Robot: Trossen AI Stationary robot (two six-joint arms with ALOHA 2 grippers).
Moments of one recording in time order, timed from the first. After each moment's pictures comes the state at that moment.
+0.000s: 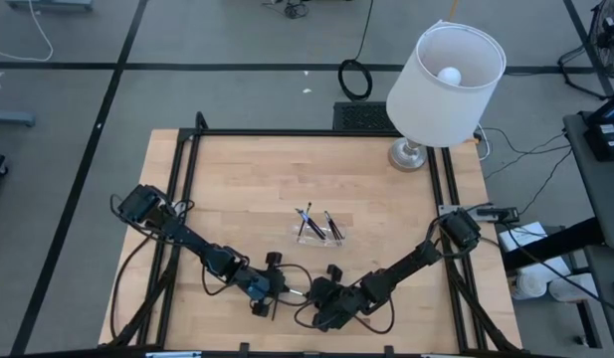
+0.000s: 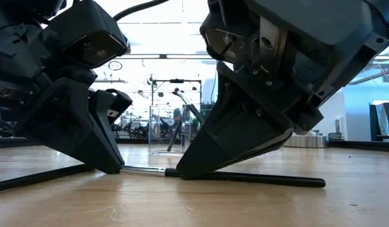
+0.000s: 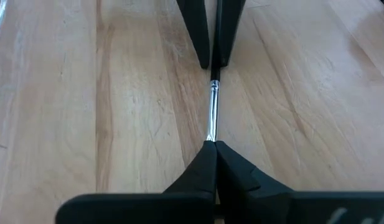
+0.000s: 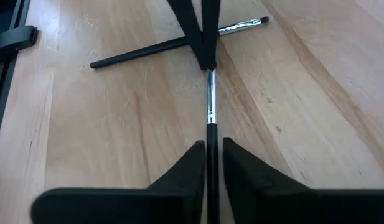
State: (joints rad) left arm -0.56 1.89 0.76 0.24 -0.17 -0.28; right arm 0.60 2.18 1.10 0.05 0.44 0.84
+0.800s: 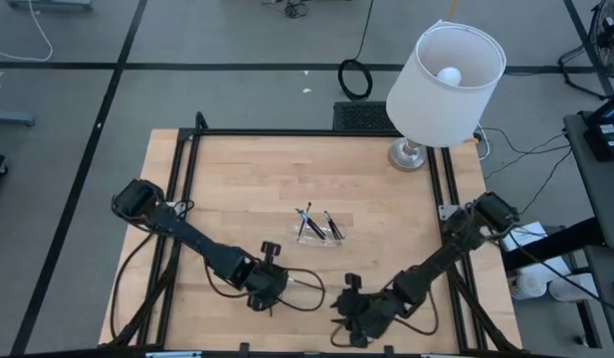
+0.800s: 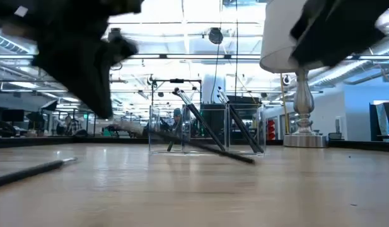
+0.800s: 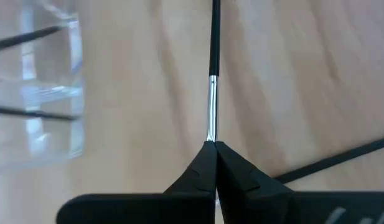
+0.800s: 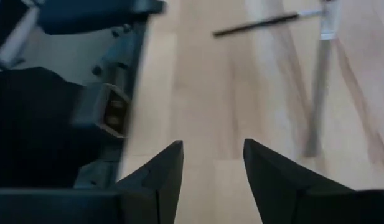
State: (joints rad) left arm -0.53 1.79 1.13 -0.50 -0.28 -0.19; right arm 0.71 1.84 1.10 -0.03 0.35 0.64
